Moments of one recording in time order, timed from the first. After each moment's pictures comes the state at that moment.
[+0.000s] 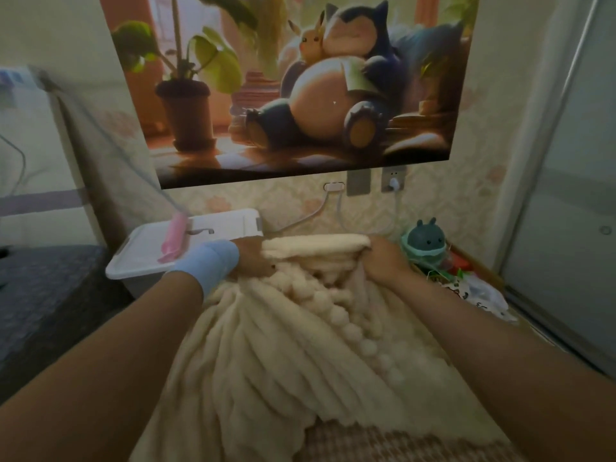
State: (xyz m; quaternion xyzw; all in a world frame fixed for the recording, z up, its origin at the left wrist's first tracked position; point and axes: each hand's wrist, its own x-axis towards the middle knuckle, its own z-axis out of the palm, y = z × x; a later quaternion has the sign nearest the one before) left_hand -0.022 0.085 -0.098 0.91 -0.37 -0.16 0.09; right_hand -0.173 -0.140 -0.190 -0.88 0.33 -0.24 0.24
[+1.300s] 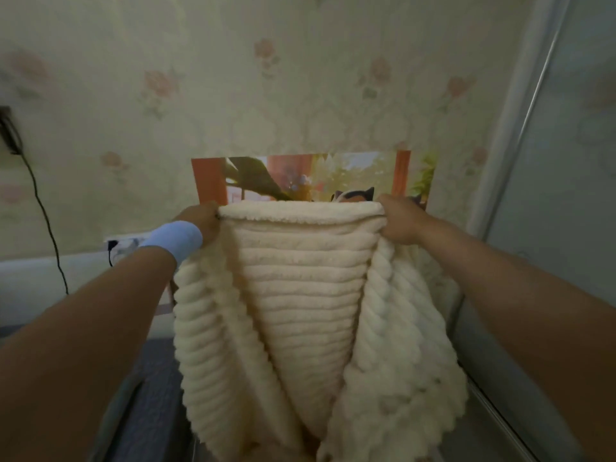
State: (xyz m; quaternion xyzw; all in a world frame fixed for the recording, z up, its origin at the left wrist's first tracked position) left_hand -0.003 0.250 0.469 0.93 -0.34 0.08 0.14; right_hand -0.273 0.002 0.480 -0.97 0.21 -0.15 0.05
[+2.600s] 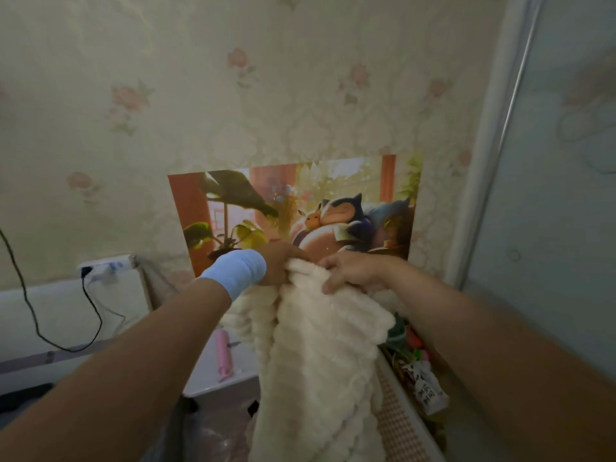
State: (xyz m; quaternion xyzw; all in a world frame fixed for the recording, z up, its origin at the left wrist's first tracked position) left_hand -0.073 0.145 0.445 0.79 -0.61 -0.05 0.01; right_hand -0.218 -0.004 0.410 -0.87 0.20 0.05 0.44
